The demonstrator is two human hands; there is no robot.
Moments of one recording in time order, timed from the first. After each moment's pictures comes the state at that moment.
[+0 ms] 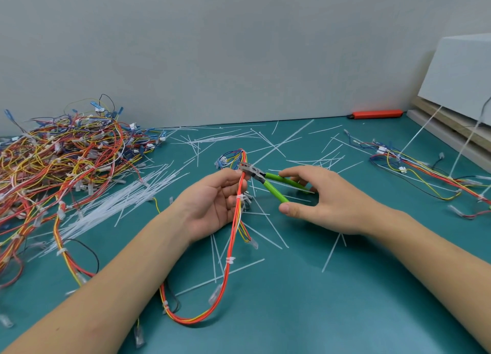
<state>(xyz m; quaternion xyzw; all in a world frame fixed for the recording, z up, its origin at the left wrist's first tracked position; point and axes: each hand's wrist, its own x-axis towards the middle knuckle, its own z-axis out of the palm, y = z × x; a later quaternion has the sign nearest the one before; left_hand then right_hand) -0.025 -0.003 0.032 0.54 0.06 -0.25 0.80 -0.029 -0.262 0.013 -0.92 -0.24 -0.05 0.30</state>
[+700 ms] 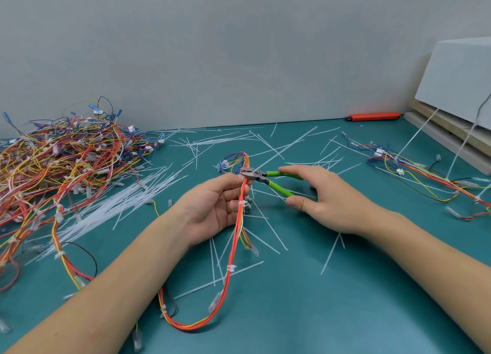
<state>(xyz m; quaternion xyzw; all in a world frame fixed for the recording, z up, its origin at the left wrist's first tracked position) -0.025 -0.005 0.029 0.55 0.02 -0.25 0.79 -0.023 -0.265 0.007 -0.93 -0.23 -0.07 0.29</state>
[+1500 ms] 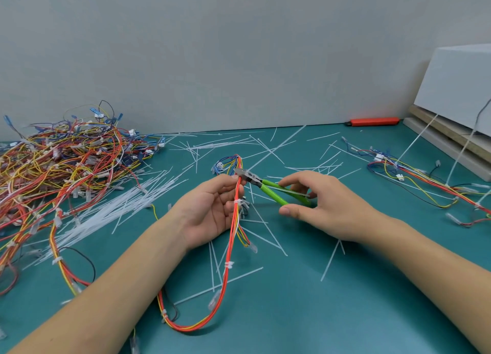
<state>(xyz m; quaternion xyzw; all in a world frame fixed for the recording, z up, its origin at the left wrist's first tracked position) -0.023 -0.002 0.031 0.51 0.06 -0.25 0.82 -0.031 -0.260 0.015 -0.91 -0.24 -0.08 0.33</state>
